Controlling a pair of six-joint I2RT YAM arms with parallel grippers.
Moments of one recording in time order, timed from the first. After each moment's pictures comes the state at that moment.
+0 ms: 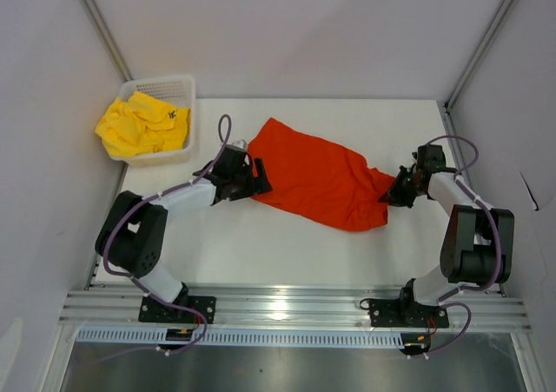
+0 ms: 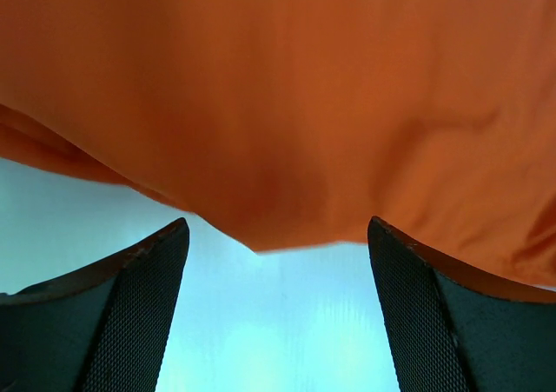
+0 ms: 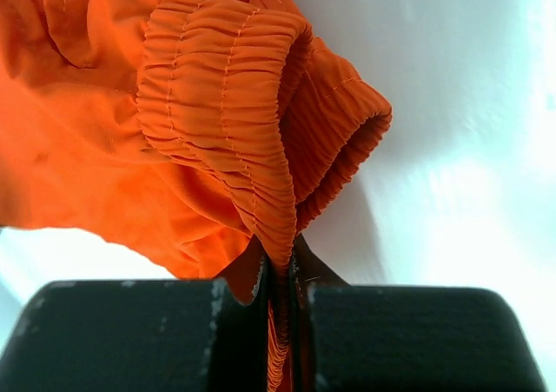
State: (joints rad) left arm -0.47 1.61 0.92 -0.15 0.07 -0.63; right arm -0.10 1.55 0.92 -0.49 -0.37 0.46
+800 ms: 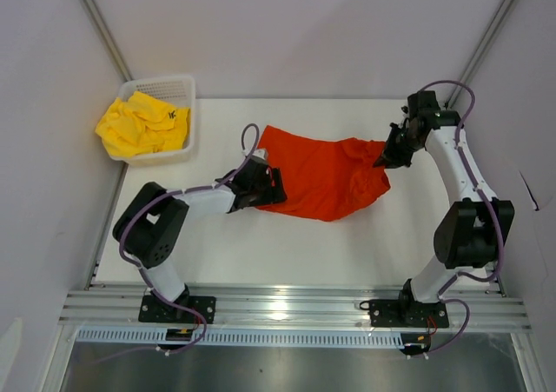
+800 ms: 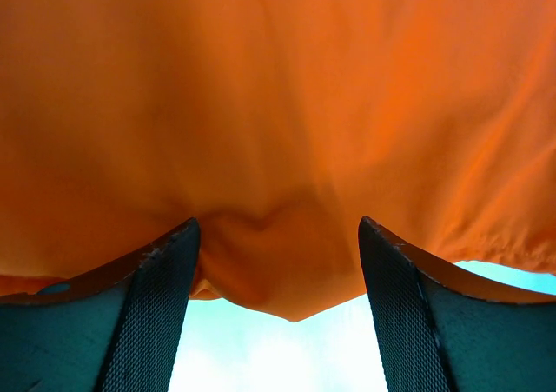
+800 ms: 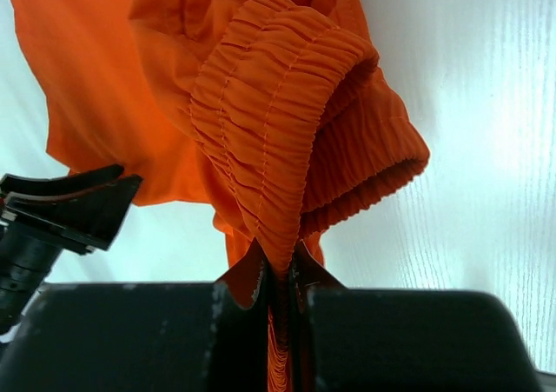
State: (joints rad) left arm -0.58 1.72 0.92 -0.03 0.00 -0.66; right arm 0.02 1.65 1.54 -1.01 -0.29 0.42
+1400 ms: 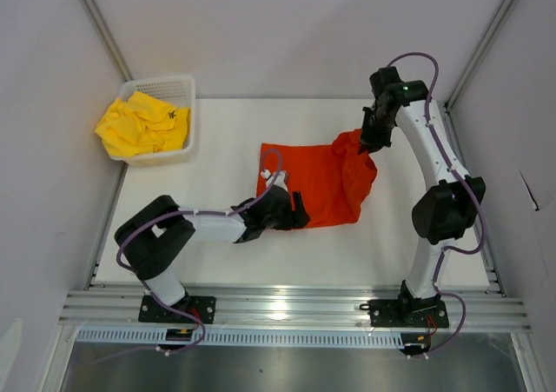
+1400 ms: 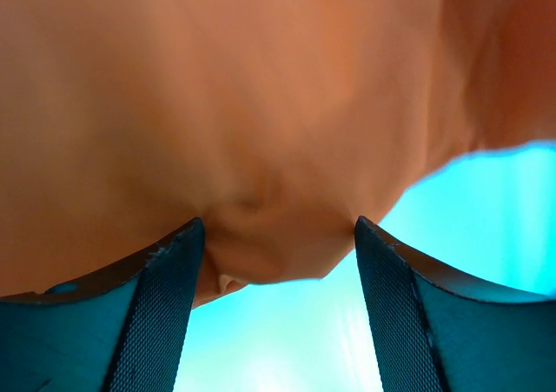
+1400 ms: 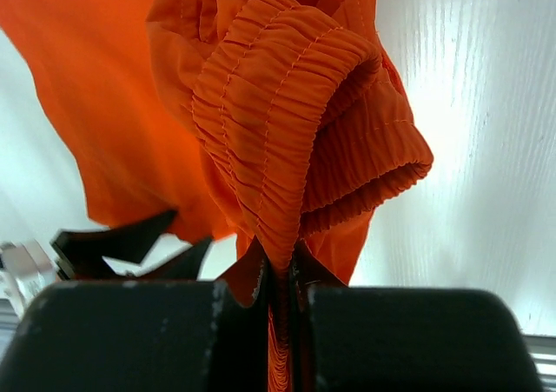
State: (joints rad) left arm -0.84 1.68 0.75 0.23 -0.10 -0.80; right arm 0.23 1.89 2.00 -1.30 -0.08 0.43
